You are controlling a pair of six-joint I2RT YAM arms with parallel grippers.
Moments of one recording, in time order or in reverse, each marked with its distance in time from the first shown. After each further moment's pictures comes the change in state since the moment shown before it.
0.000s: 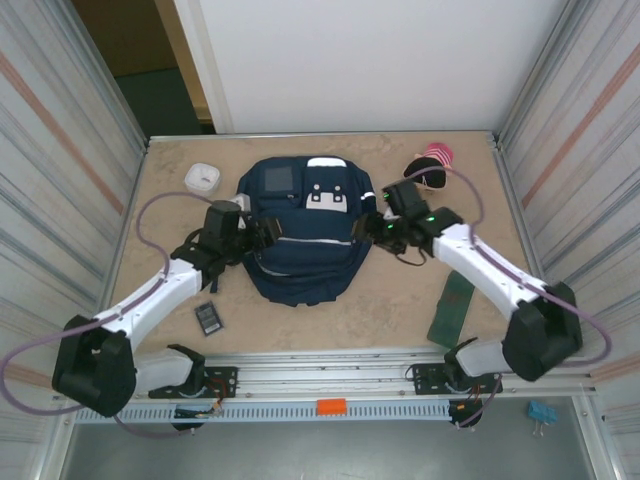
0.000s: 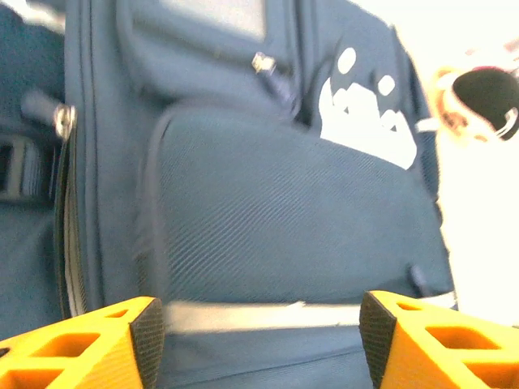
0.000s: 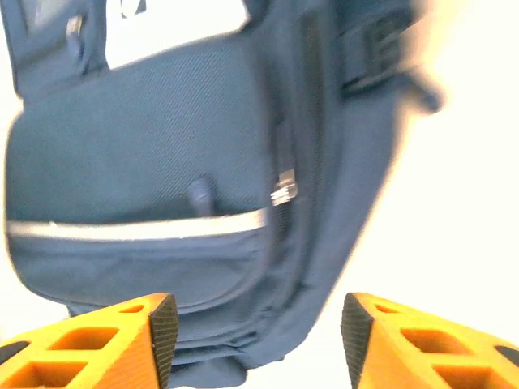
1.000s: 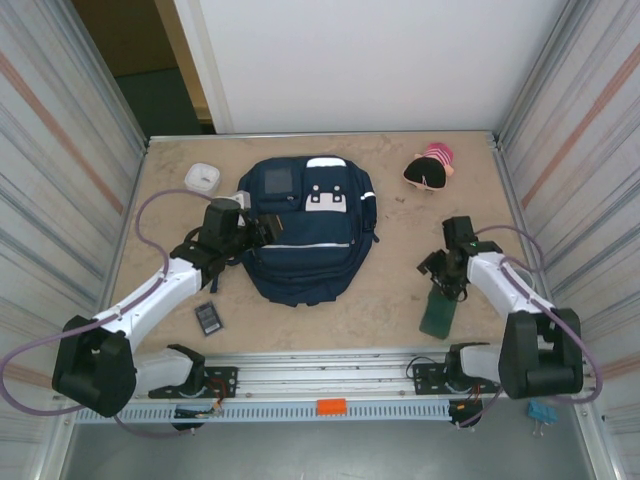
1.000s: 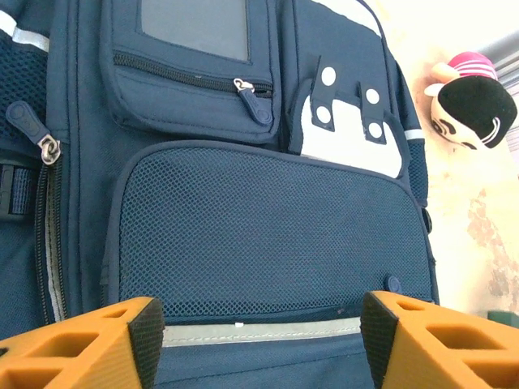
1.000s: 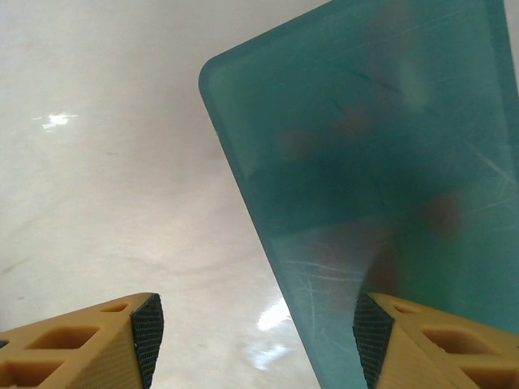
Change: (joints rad) left arm 0.000 0.016 -0.002 0.016 0.004 0.003; right arm -0.372 -0.066 -0.390 -0.022 0.087 0.109
